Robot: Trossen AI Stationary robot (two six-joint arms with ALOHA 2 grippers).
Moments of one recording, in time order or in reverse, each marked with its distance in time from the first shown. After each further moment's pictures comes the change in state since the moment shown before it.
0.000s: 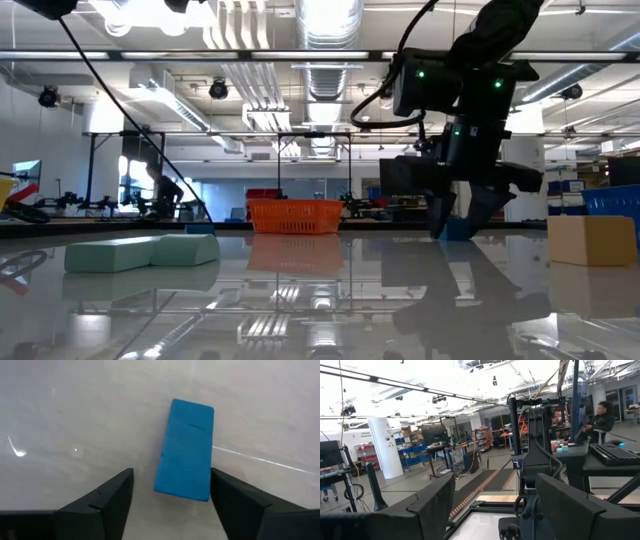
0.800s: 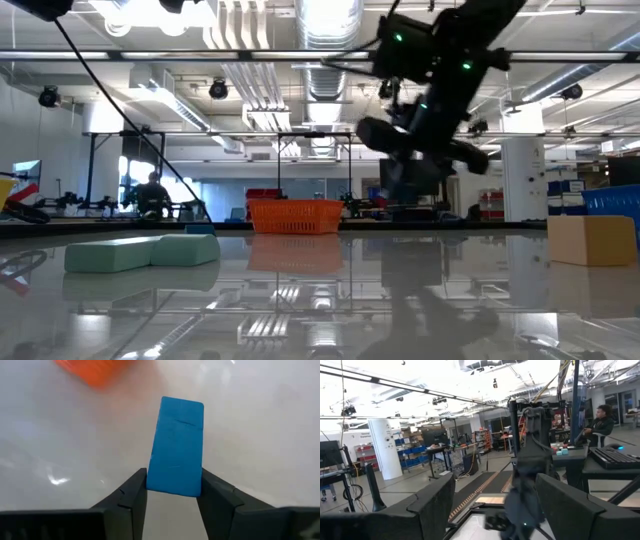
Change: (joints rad) left arm -0.005 -0.036 -0.022 0.001 0.000 -0.002; right arm -0.041 -0.029 0.086 0.159 0.129 -0.166
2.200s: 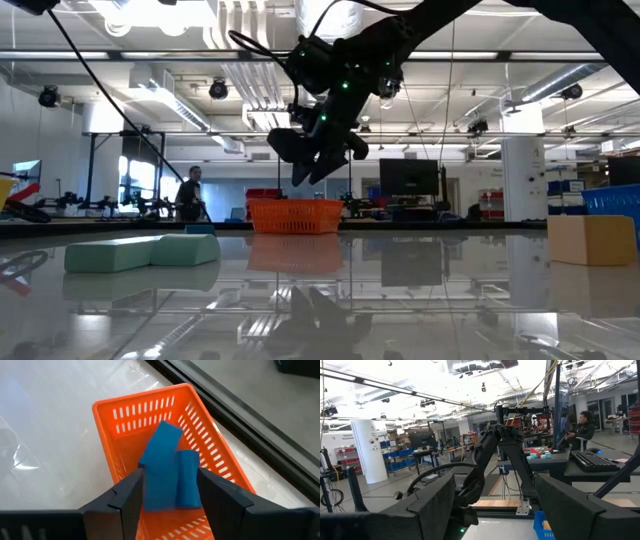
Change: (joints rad) left arm -0.070 -0.015 -0.003 -0.001 0.000 -0.006; right arm -0.190 0.411 0.602 0.085 -0.034 -0.767
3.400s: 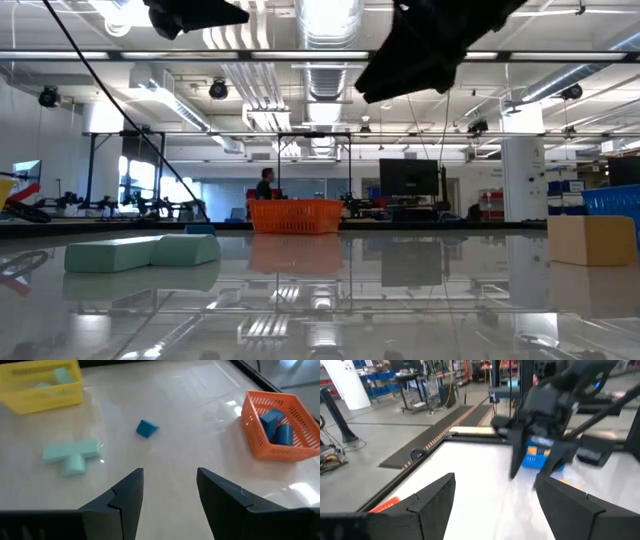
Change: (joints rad) left arm 0.002 -0.001 0.134 -0.695 -0.027 -0.446; right arm 0.559 -0.567 -0.626 0.241 0.083 0.039
